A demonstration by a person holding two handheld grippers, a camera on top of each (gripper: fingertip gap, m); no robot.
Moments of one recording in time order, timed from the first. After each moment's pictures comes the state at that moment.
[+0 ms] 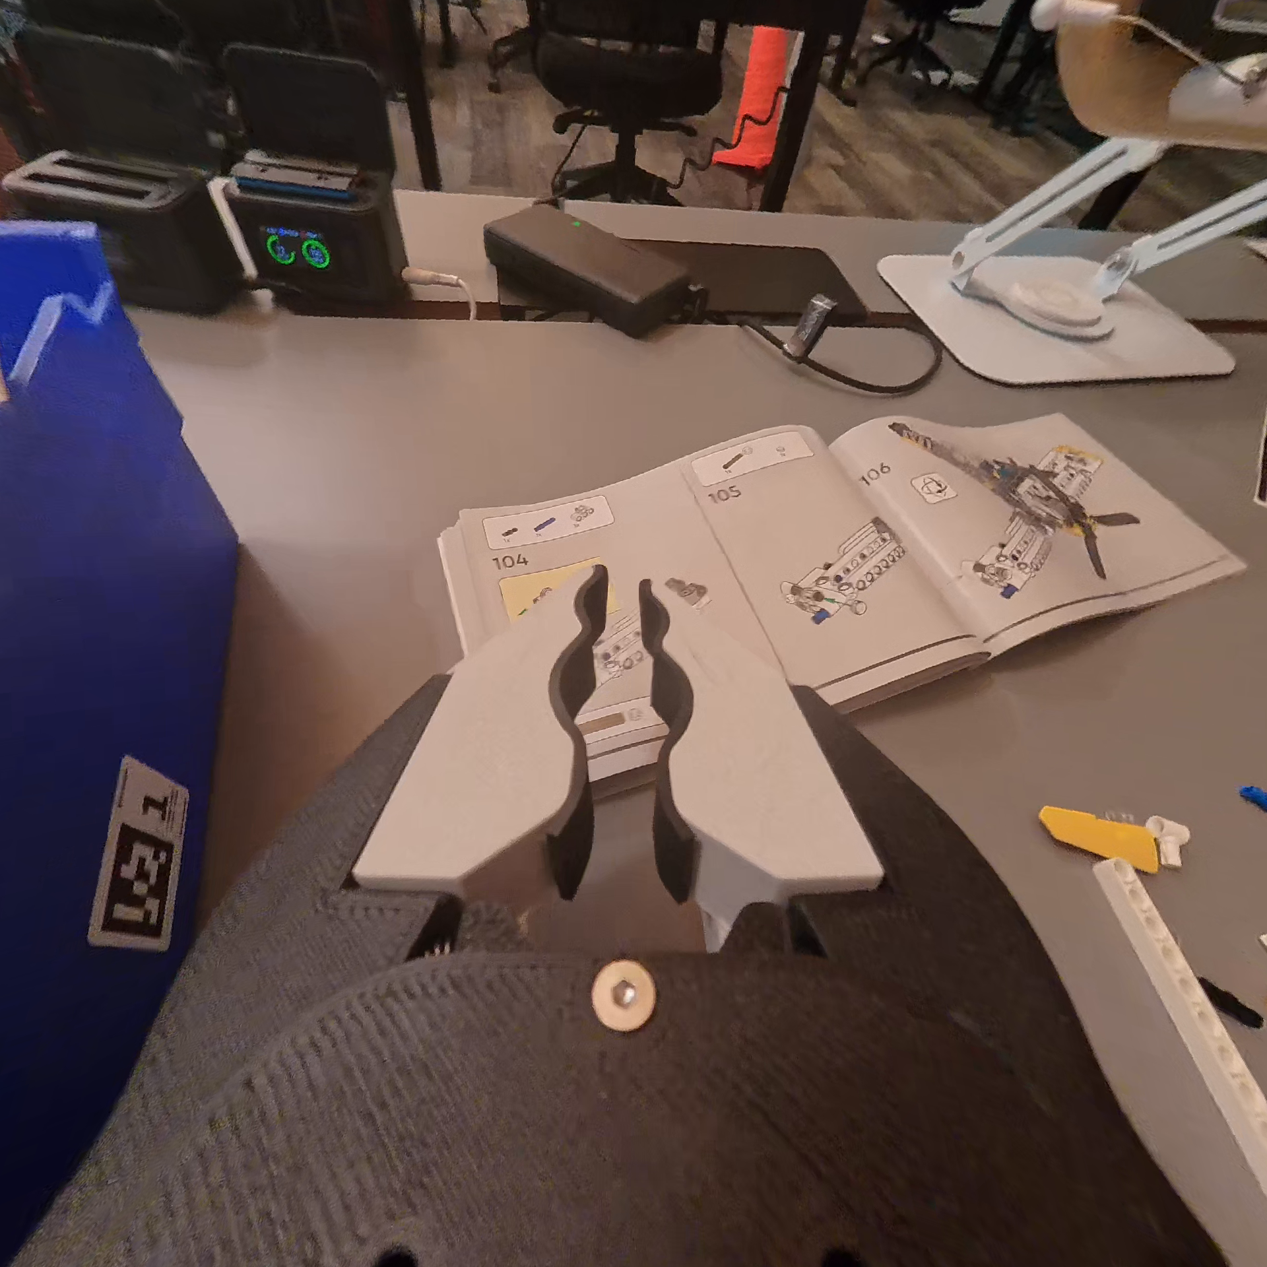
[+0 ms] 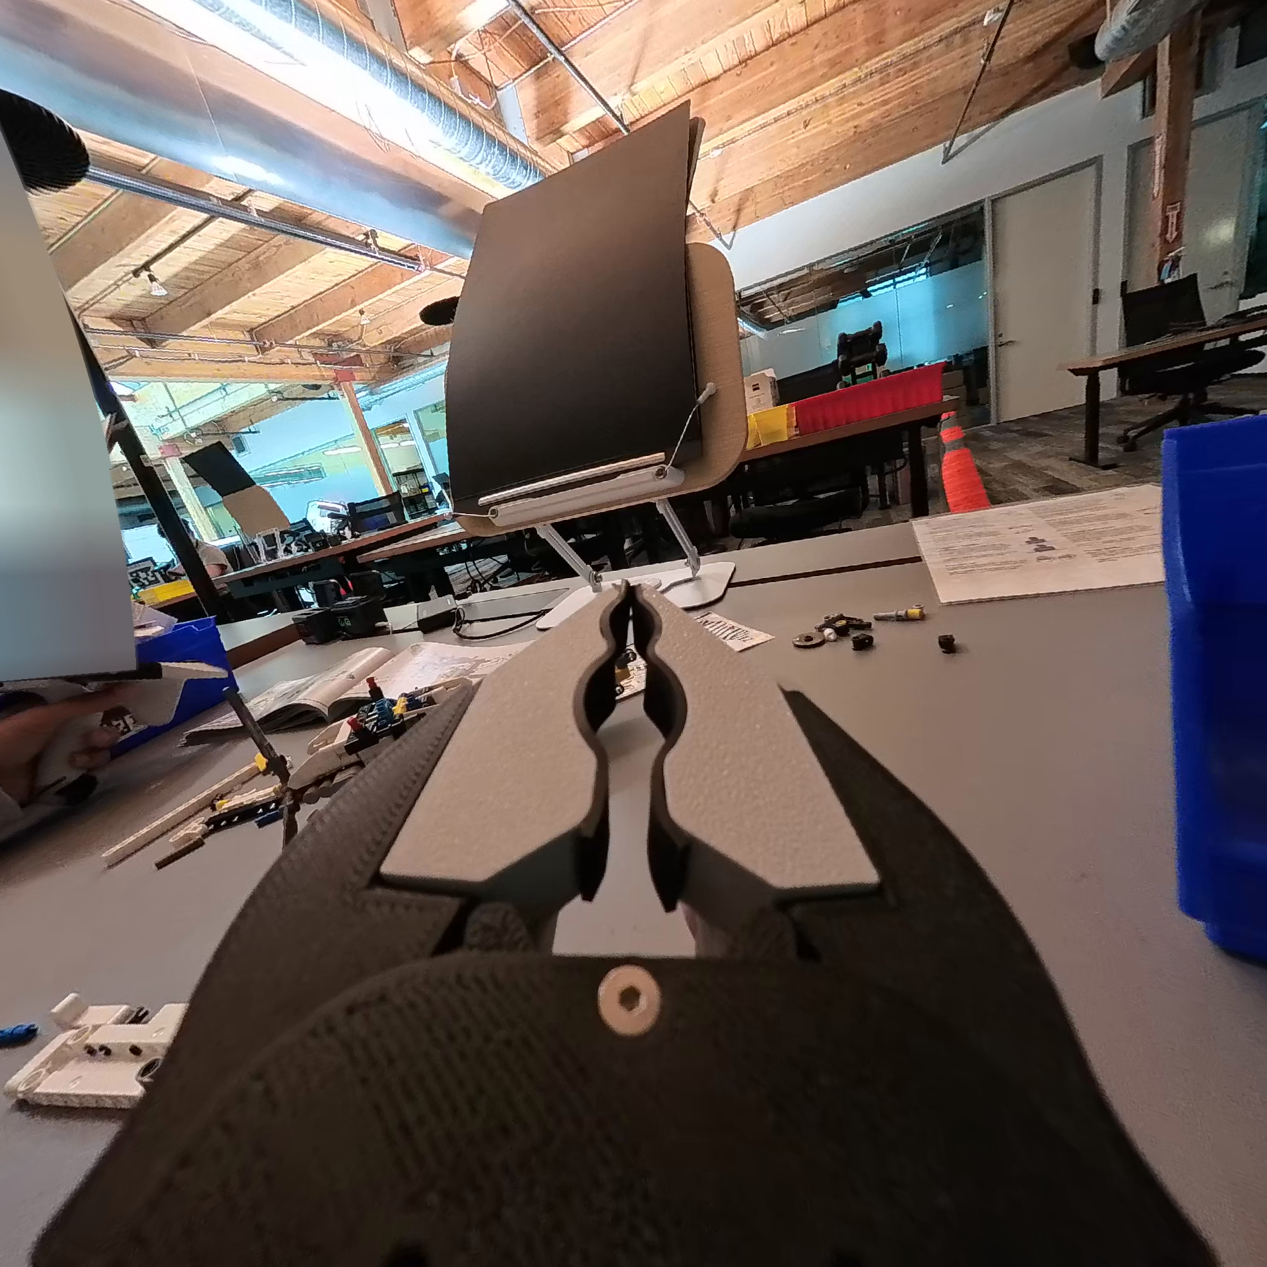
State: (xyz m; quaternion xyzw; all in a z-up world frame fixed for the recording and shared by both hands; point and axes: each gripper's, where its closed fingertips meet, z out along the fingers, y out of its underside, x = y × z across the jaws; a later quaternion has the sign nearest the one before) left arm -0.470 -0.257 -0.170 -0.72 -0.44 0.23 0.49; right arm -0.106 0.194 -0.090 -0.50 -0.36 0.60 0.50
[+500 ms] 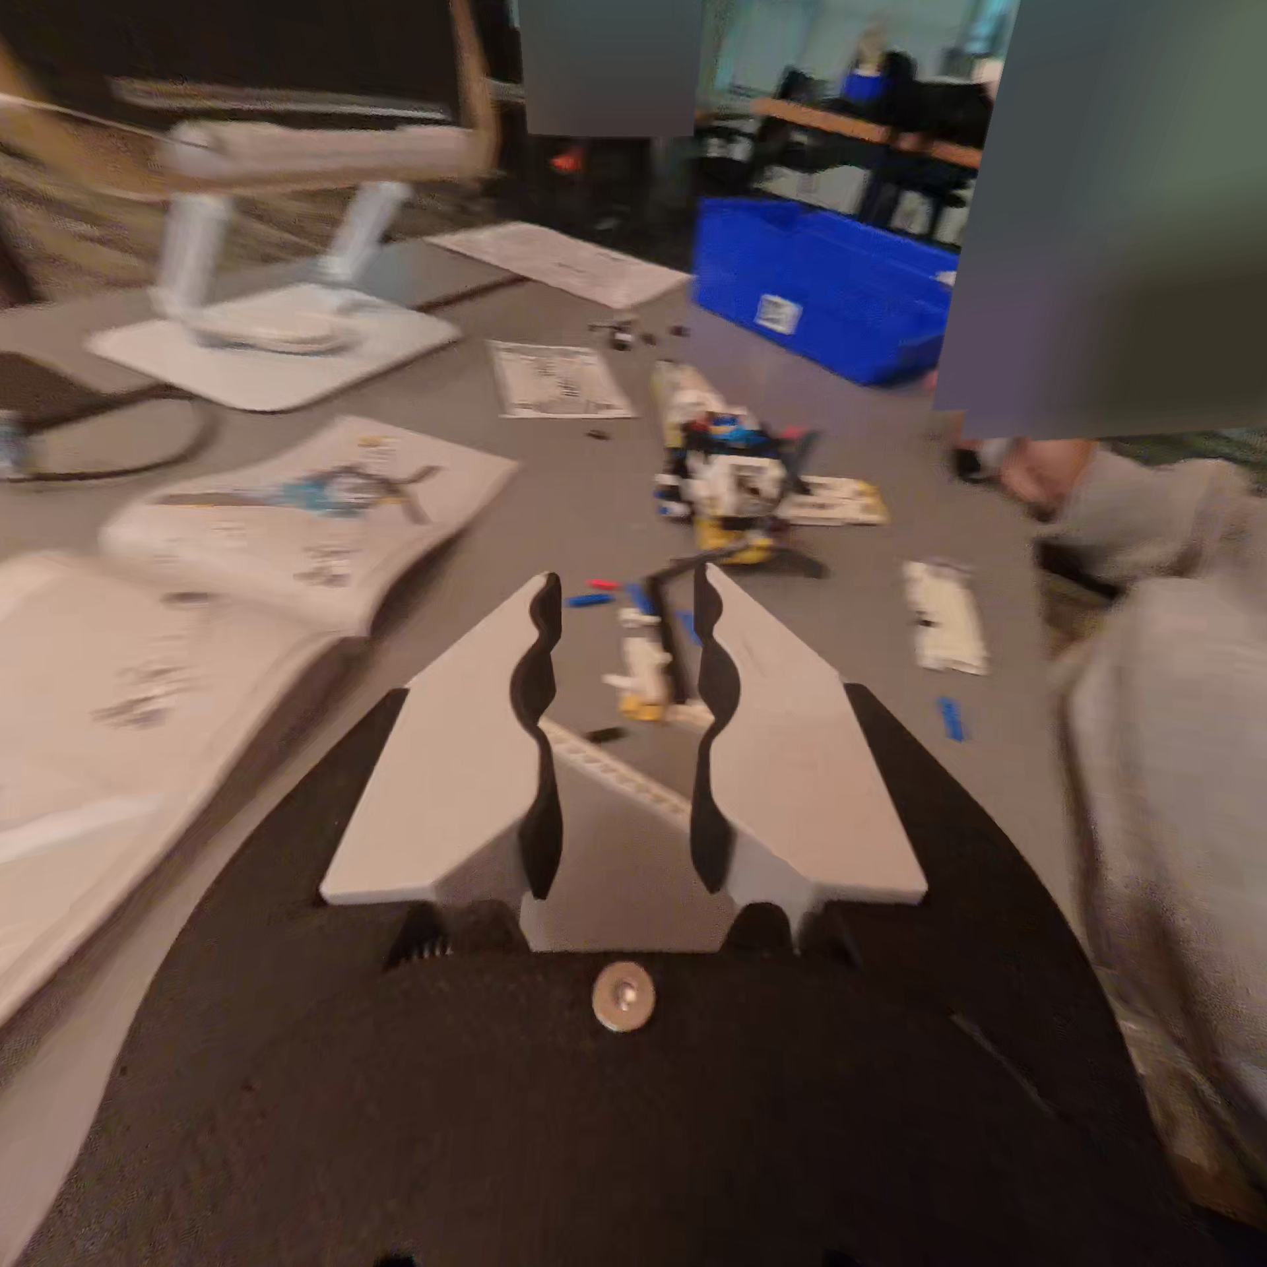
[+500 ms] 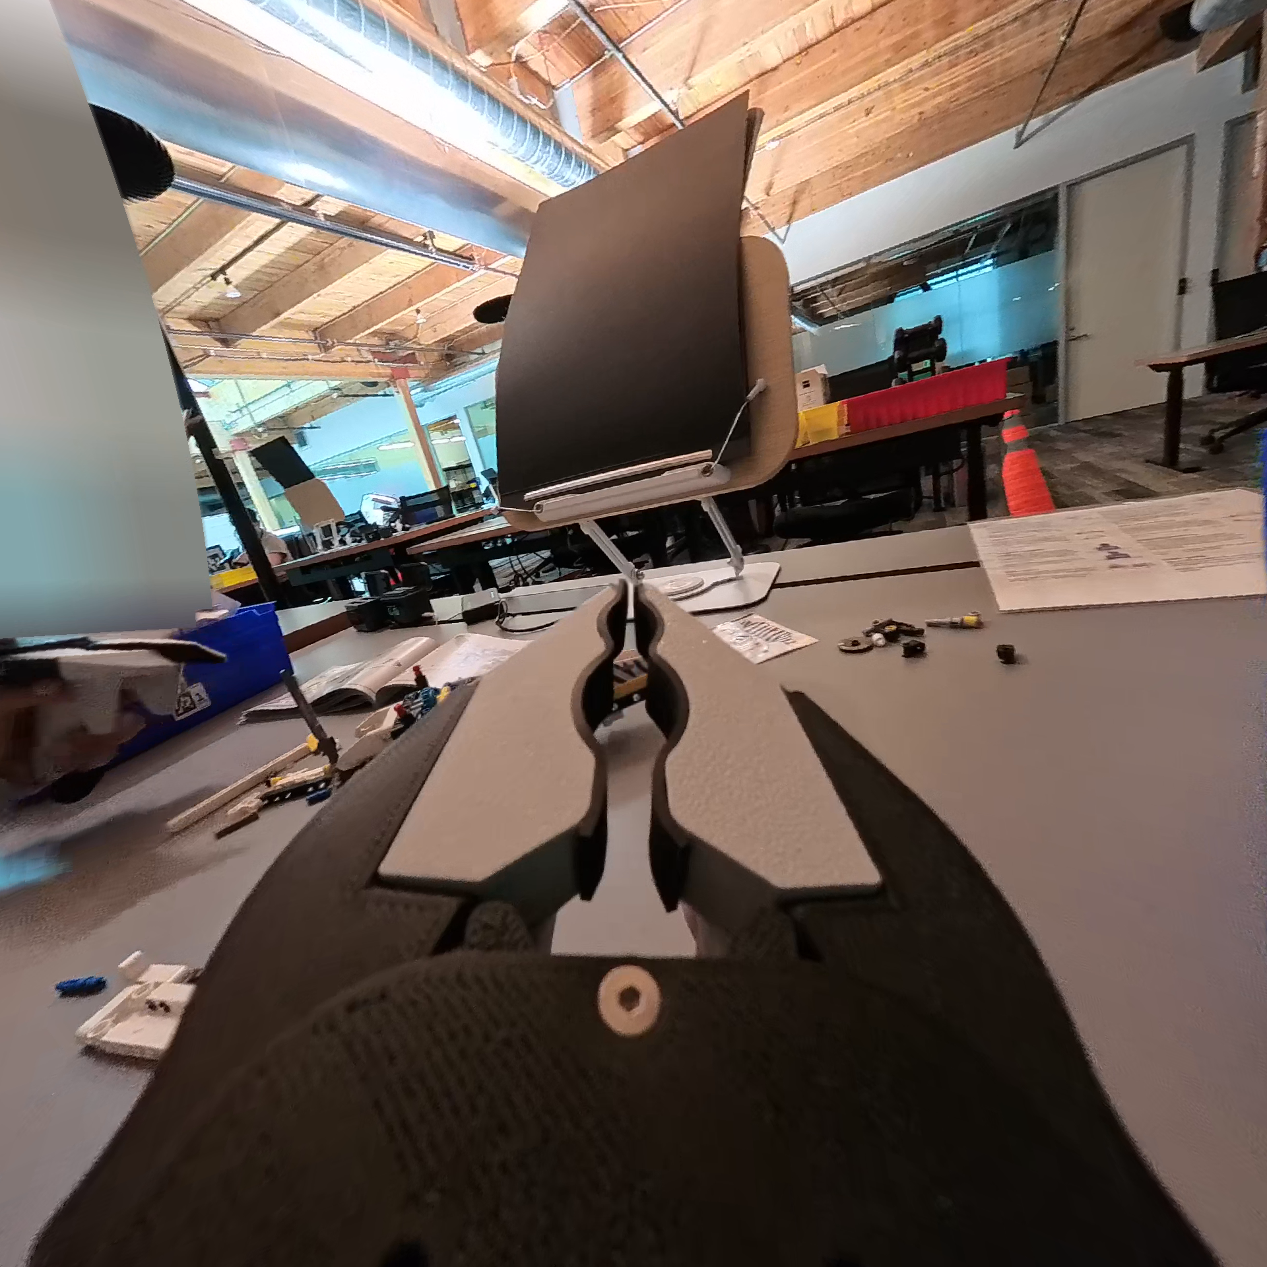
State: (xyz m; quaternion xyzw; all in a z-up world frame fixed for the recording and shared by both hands) left arm -0.287 -0.160 -0.124 -0.78 -0.08 -0.04 0.61; right arm -0.108 0.181 -0.088 -0.48 -0.38 0.63 0.49
